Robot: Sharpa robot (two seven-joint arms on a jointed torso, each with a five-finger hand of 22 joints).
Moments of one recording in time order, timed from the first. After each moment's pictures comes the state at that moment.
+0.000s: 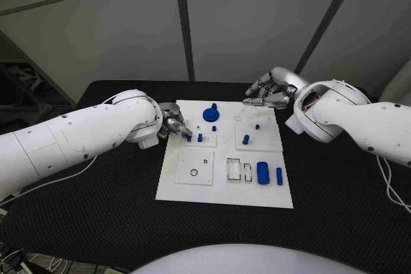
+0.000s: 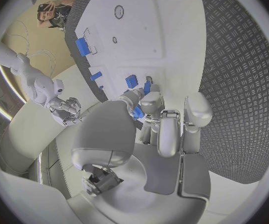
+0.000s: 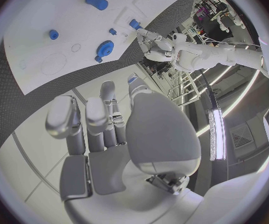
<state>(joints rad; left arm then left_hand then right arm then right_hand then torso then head) 1.23 -0.65 0.01 1.32 -1.05 0.11 -0.52 1.21 -0.03 0.40 0.05 0.31 1.06 0.05 0.23 0.91 1.46 -0.02 0.74 1.31 1.47 -0.08 1.48 1.31 0.10 1.27 0.03 1.23 1.13 1.24 -0.85 0.06 1.55 -1.15 -0.34 -0.22 1.34 -0.14 0.07 0.29 0.17 0.99 0.11 0.07 0.18 1.21 0.03 0.68 0.81 1.46 -0.04 1.10 1.05 0.08 1.38 0.07 1.21 1.23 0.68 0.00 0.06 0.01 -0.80</state>
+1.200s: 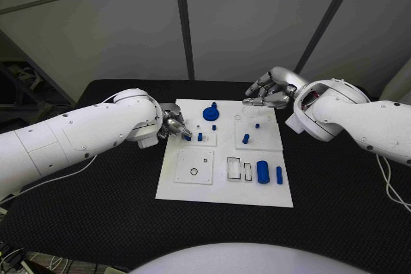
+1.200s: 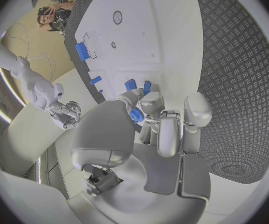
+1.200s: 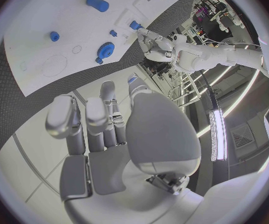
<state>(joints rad) 1.23 -0.65 0.01 1.32 -1.06 0.15 -0.52 1.19 -0.04 0.41 0.05 0.39 1.06 0.06 0.24 0.93 1.47 -0.03 0.74 1.31 1.47 -0.09 1.48 1.31 0.10 1.27 0.03 1.23 1.13 1.24 -0.84 0.06 1.54 -1.15 -0.33 -0.22 1.34 -0.14 0.07 0.29 0.17 0.99 0.11 0.07 0.18 1.21 0.03 0.68 0.81 1.46 -0.04 1.10 1.05 0.08 1.38 0.07 1.21 1.23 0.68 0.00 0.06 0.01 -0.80</state>
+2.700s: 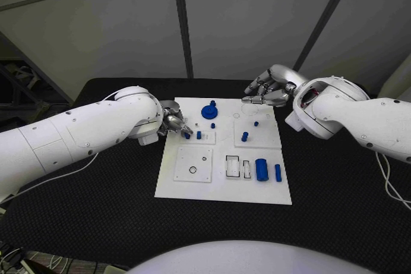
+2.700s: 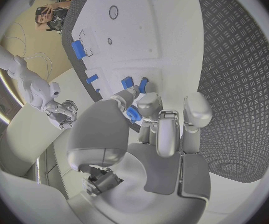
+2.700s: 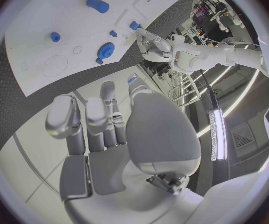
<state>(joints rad) 1.23 -0.62 0.01 1.28 -1.07 0.14 -0.53 1.09 -0.12 0.50 0.03 0.19 1.12 0.01 0.25 0.95 1.47 -0.05 0.75 1.31 1.46 -0.10 1.50 1.31 0.10 1.27 0.01 1.22 1.14 1.24 -0.85 0.06 1.54 -1.15 -0.33 -0.22 1.34 -0.14 0.07 0.29 0.17 0.99 0.11 0.07 0.18 1.21 0.03 0.68 0.81 1.46 -0.04 1.10 1.05 0.08 1.38 0.07 1.21 1.23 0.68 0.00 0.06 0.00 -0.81</state>
